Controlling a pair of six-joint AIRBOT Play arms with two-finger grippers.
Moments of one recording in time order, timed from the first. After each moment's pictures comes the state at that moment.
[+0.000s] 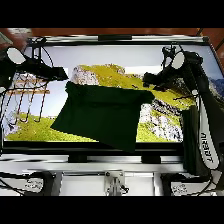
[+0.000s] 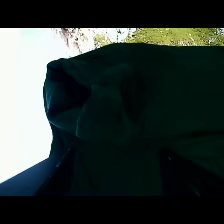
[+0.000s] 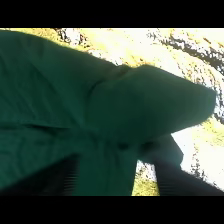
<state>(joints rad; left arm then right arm) -0.05 -1.58 1.70 1.25 -1.20 -1.42 0.15 -1.58 1.64 -1.36 1.28 1.78</state>
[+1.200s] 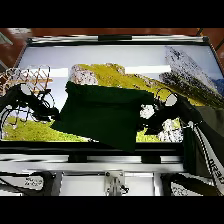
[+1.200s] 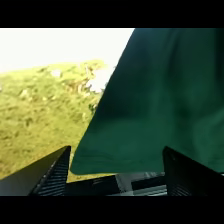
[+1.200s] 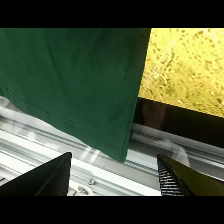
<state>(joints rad) 0.14 -1.59 1.19 1.35 -1.34 -1.31 0.16 -1.36 0.94 -1.05 1.38 1.56</state>
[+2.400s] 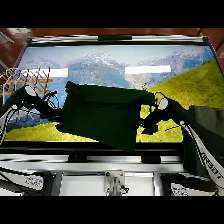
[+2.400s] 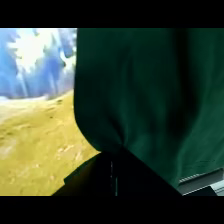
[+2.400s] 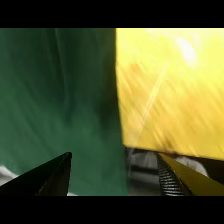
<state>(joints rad) 0.13 -1.65 1.18 1.22 -1.35 -1.24 0.22 -1.46 0.91 -1.06 1.17 1.73</state>
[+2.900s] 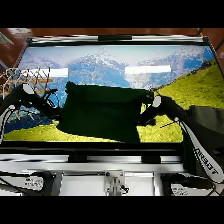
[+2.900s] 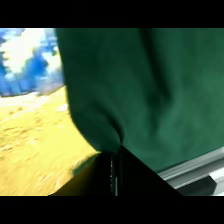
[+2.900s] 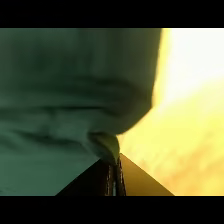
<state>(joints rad) 0.09 -1.58 1.19 1.20 -1.38 -1.17 0.25 -1.49 1.04 -1.22 1.09 1.78</state>
